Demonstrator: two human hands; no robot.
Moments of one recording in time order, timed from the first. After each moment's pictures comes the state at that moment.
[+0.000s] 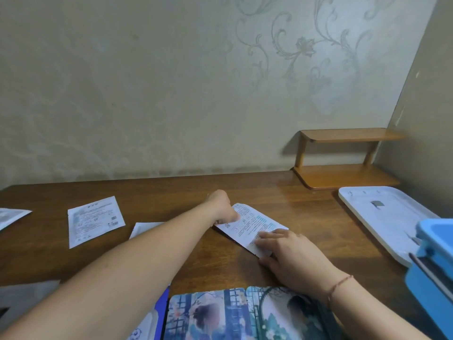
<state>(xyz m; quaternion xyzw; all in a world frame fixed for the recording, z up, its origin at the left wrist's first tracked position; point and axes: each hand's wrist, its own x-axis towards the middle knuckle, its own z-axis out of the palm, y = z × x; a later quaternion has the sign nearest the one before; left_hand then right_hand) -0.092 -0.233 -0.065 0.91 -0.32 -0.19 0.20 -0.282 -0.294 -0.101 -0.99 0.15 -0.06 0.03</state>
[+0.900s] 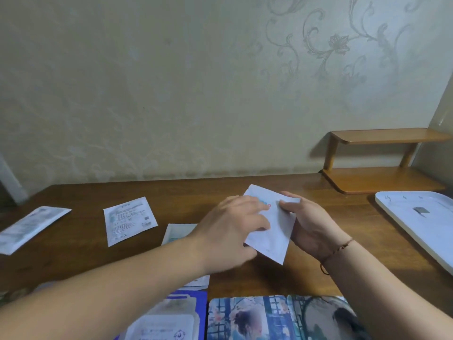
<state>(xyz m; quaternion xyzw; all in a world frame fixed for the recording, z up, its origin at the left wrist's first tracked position) -0.112 -0.125 -0.045 0.69 -0.69 0.12 0.19 -0.208 -0.297 -0.071 -0.44 0.29 -0.21 0.83</state>
